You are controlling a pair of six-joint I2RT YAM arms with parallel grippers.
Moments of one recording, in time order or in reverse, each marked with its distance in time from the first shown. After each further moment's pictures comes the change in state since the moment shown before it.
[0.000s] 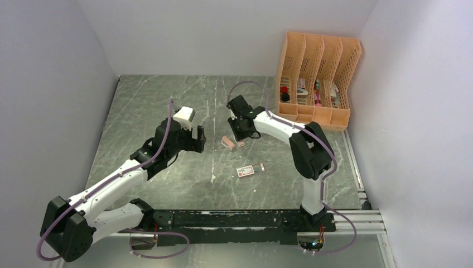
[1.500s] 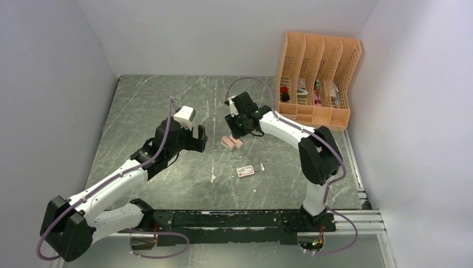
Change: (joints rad) left arm -0.009 0.001 0.000 0.034 0.008 -0.004; right arm -0.010 -0.120 -0.056 0.066 -0.065 -0.063
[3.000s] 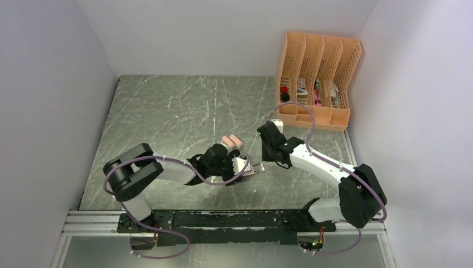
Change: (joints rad) left arm -0.367 0.679 -0.049 0.580 0.430 0.652; right arm -0.007 -0.497 -0.565 -0.016 0.348 0.463
